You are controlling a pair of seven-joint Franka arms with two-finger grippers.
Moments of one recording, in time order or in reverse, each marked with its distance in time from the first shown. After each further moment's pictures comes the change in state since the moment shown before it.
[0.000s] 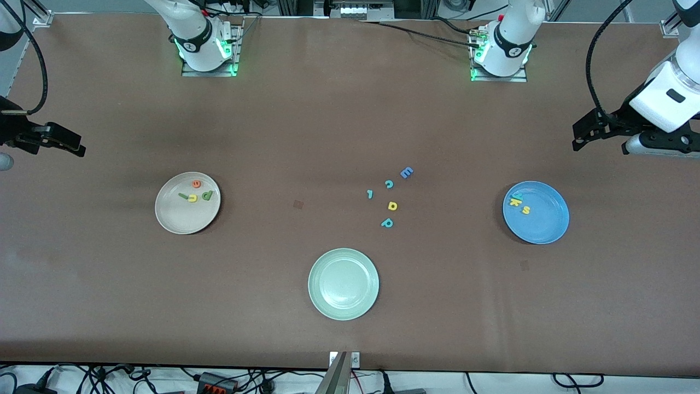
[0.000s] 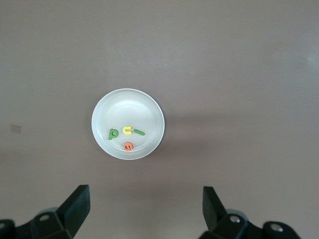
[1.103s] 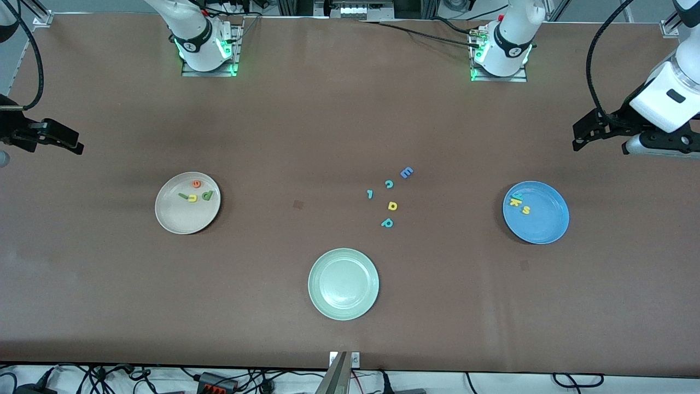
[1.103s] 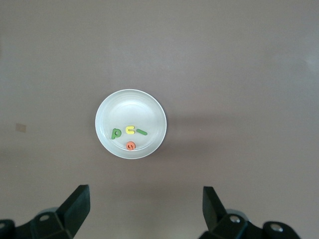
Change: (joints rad) left arm 0.001 0.000 0.000 -0.001 0.000 0.000 0.000; right arm 0.004 0.002 0.004 0.026 0.003 -0.020 0.000
